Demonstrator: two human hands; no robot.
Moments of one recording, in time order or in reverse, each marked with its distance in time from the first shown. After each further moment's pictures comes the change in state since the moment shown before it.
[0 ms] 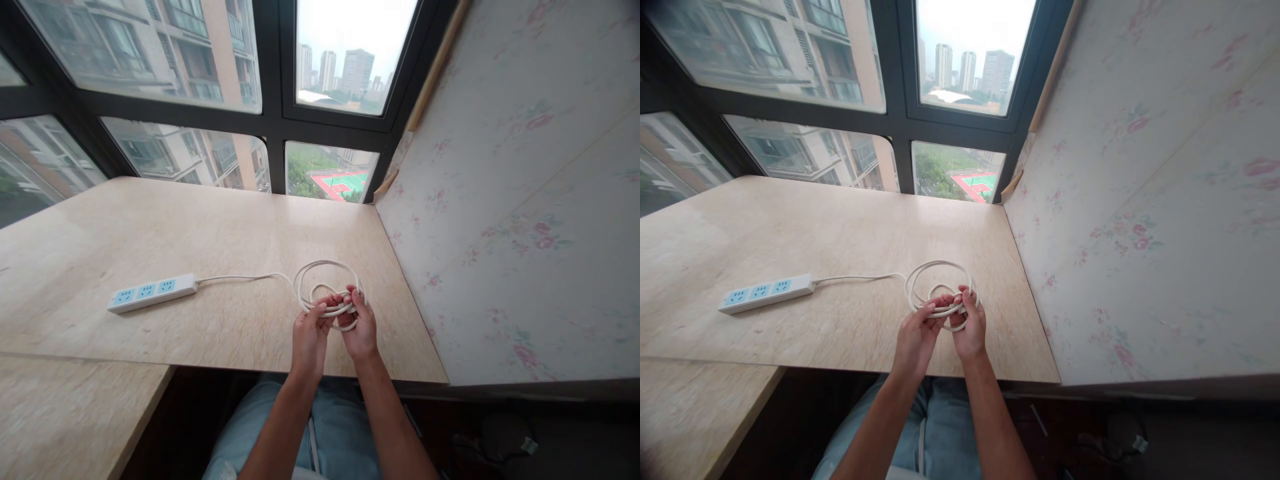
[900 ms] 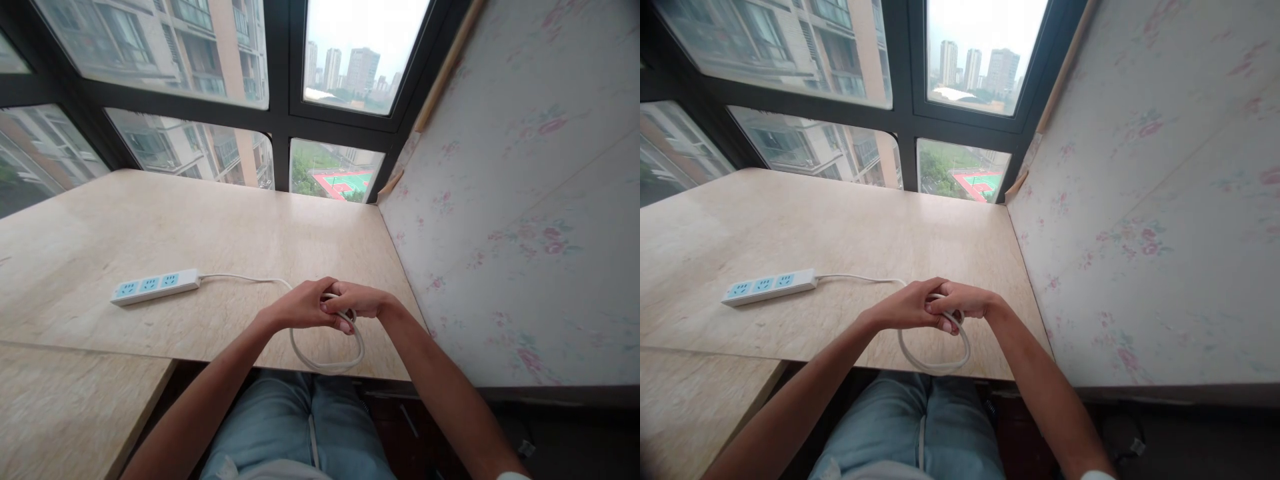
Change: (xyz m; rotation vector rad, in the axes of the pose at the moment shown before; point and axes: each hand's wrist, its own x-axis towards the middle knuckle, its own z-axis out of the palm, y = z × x) left_hand 0.030 0.093 0.016 1.427 -0.907 0.277; right_hand 0.050 -0.055 0.048 -0.988 -0.880 0.807
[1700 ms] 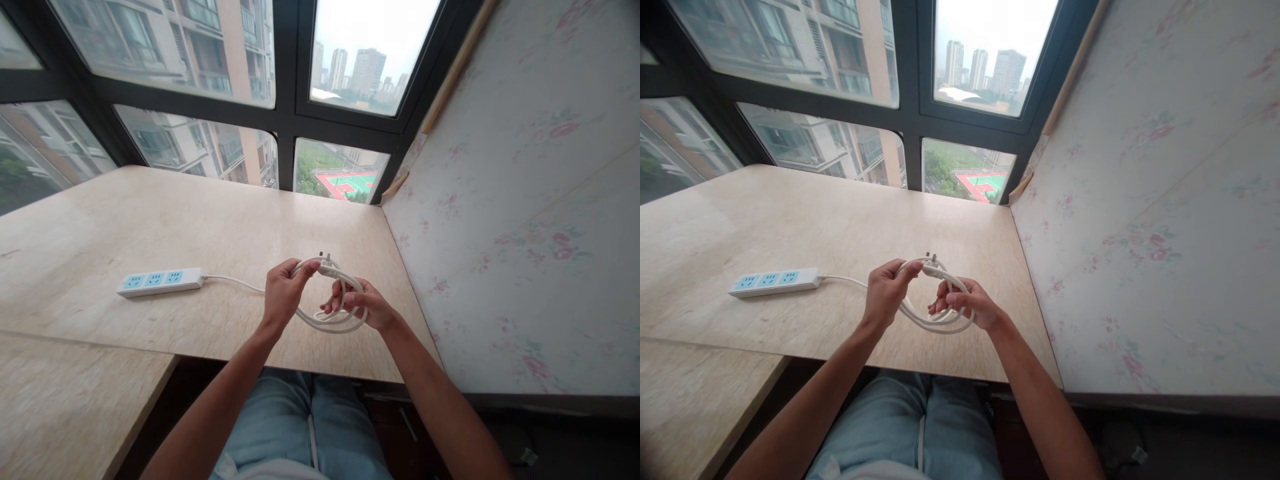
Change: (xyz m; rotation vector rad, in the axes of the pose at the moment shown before) left_hand -0.006 -0.006 0.006 -0.212 0.910 -0.127; right_hand -0.009 0.023 0.012 0.280 0.122 -0.580
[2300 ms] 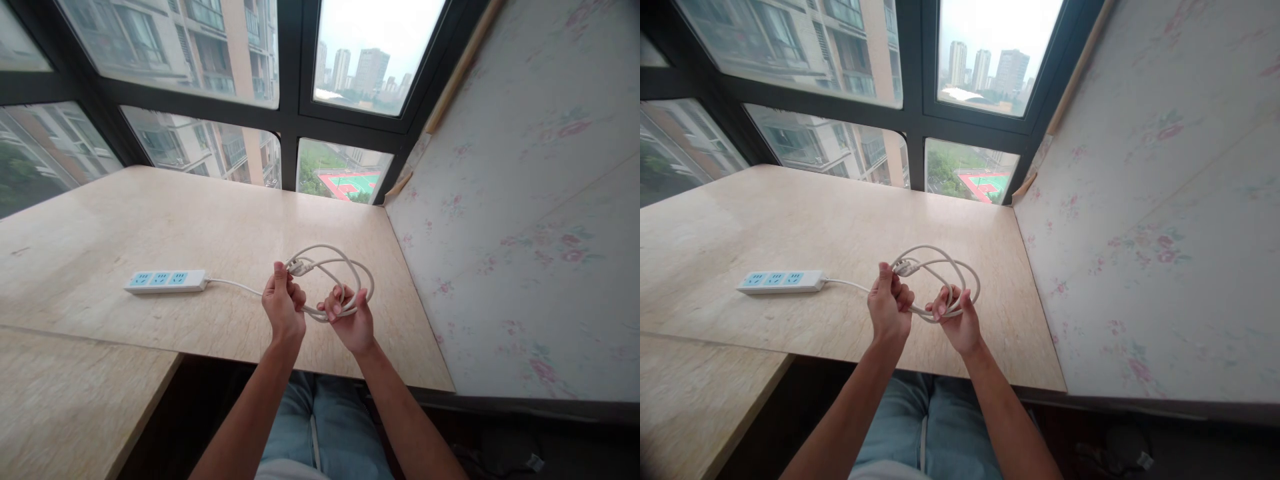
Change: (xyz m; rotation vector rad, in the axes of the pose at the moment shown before) left_hand -0.016 -0.010 0.020 -0.895 0.411 -0.266; right_hand 0.008 0.047 0.039 0.258 0.394 -0.219
